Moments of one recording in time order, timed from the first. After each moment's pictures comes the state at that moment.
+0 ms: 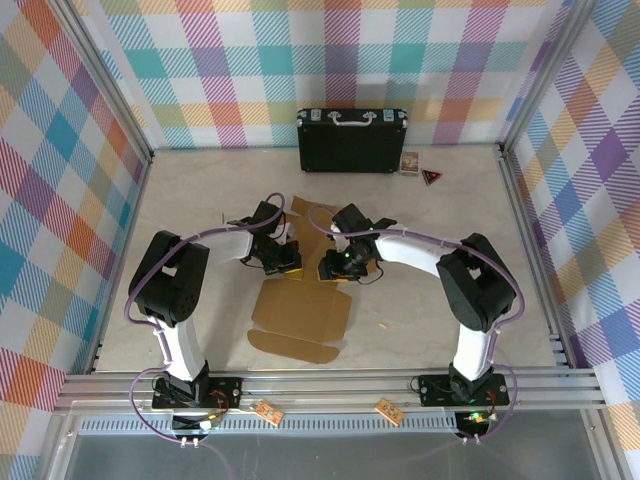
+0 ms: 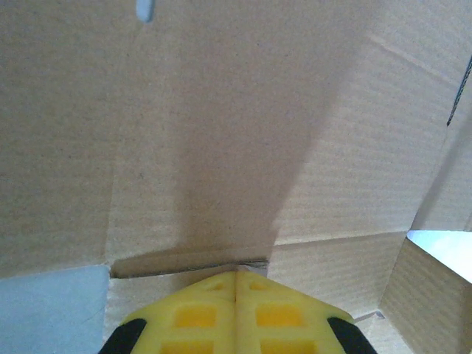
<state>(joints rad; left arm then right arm) -0.42 1.85 1.05 -0.40 0.43 -0.53 0.69 1.85 1.20 -0.55 -0.41 0.54</state>
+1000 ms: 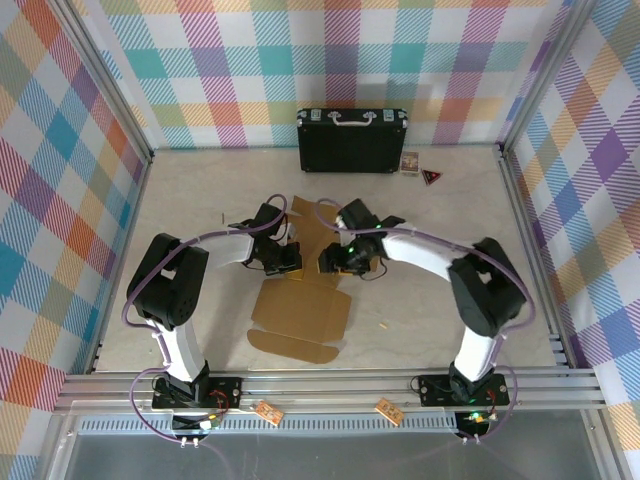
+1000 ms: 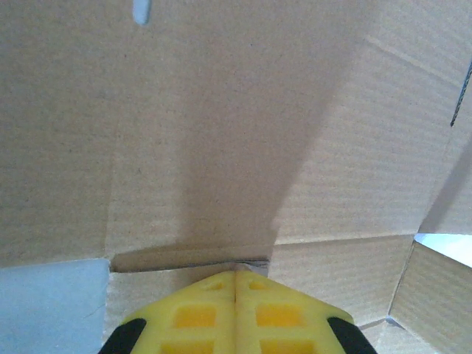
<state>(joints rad) -0.43 1.83 1.03 -0.38 0.37 -0.53 0.64 1.73 1.18 -0.54 -0.37 0.55</state>
